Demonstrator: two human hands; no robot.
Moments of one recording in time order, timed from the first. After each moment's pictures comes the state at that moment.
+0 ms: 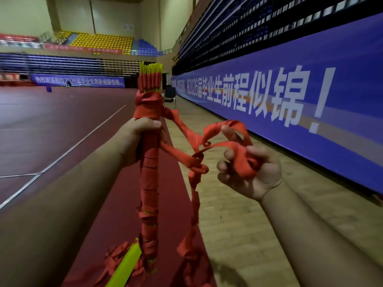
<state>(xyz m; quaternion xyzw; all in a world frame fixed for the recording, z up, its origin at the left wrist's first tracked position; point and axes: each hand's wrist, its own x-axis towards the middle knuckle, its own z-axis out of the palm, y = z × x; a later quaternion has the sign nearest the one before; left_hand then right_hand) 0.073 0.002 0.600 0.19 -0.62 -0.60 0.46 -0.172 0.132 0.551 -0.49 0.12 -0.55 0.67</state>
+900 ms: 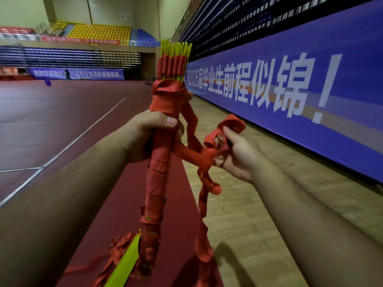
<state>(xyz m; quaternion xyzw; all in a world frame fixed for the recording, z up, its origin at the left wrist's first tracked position) 0.066 0.029 0.604 0.08 -0.70 -0.64 0.32 -0.145 0.100 0.557 -0.38 0.43 -0.65 0.51</state>
